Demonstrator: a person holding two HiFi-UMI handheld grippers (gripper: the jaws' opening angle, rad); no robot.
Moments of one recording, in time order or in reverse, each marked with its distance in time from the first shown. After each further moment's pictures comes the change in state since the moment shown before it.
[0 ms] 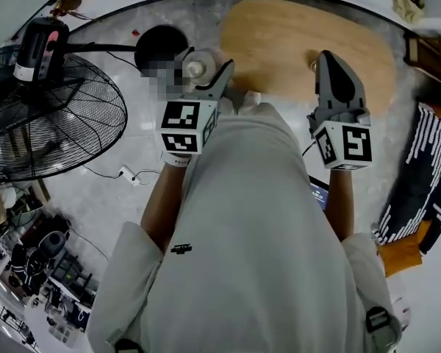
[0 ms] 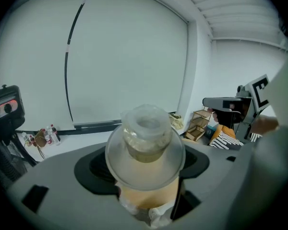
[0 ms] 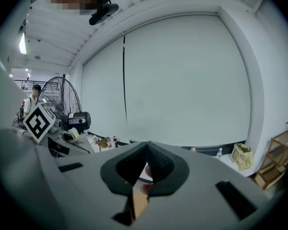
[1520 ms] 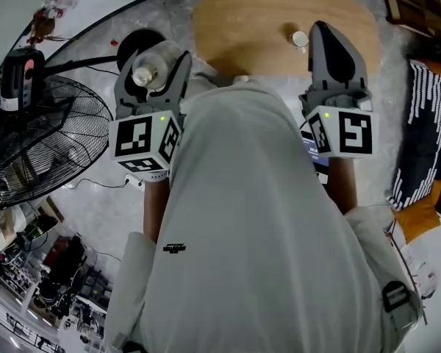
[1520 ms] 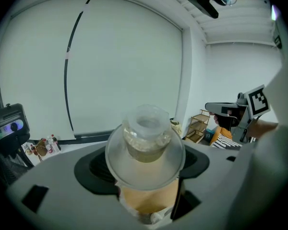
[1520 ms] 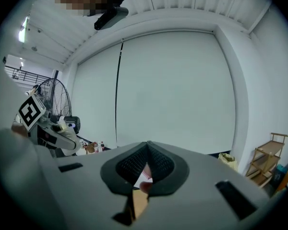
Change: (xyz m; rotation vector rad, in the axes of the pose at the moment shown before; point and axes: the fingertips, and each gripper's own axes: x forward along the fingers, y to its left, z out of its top) left arm -0.044 -0.013 0.047 0.037 -0.073 -0.007; right arm -0.050 -0.024 0.040 -0.044 -0.085 -0.142
